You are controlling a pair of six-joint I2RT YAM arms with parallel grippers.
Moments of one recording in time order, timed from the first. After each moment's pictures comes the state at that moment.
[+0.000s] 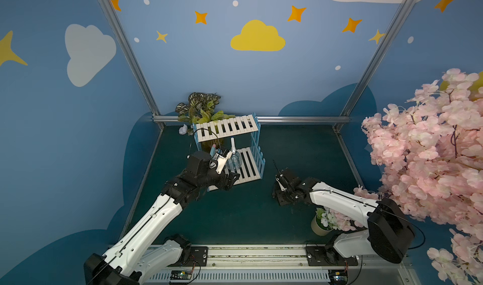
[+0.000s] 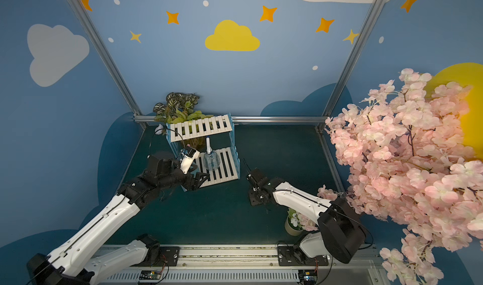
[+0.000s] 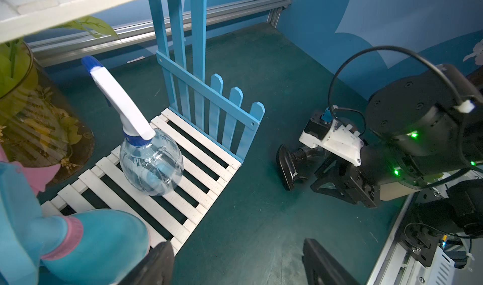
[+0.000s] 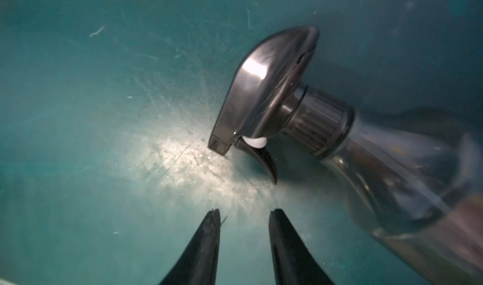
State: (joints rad) left arm -0.49 1.01 0.94 -0.52 0.28 -0.03; right arm 0.77 1.42 0.82 -0.64 0.07 0.42
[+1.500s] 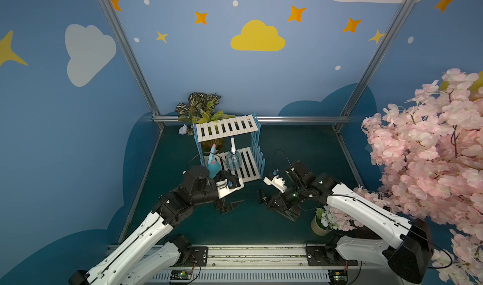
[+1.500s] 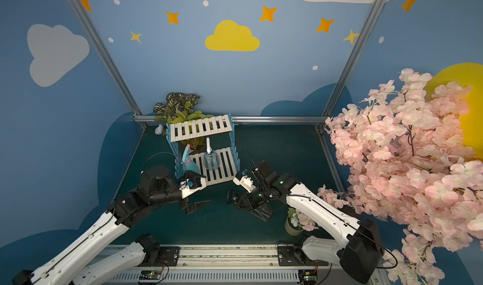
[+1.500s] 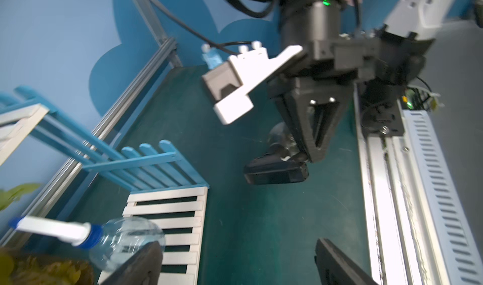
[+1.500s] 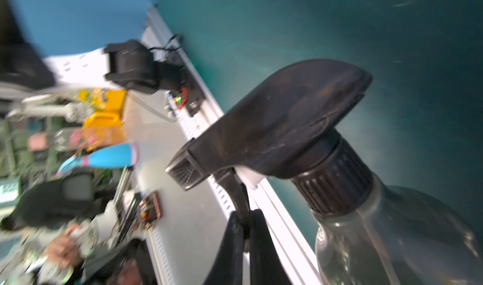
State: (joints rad) left arm -0.68 0.81 0.83 -0.56 0.44 0.60; right arm 0.80 1.21 0.98 -0.84 -0.71 0.22
